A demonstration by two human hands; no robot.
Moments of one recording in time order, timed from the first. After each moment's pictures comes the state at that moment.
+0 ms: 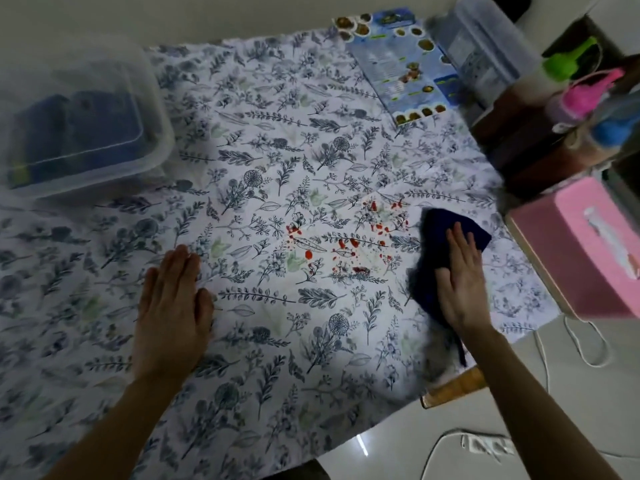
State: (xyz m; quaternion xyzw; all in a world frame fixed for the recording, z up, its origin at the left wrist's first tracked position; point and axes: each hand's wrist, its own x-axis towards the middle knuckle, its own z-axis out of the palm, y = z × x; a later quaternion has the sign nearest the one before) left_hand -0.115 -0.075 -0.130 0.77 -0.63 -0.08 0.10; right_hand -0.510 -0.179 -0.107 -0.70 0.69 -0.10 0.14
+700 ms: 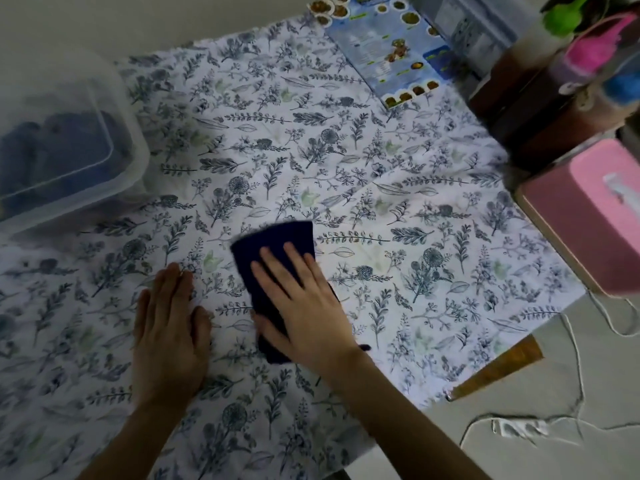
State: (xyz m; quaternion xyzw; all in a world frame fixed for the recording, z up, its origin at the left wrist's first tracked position) left_hand -0.118 -0.076 -0.128 0.77 -0.63 -0.06 0.11; right_hand -0.312 -0.130 -0.105 -0.87 0.47 -0.02 0.14
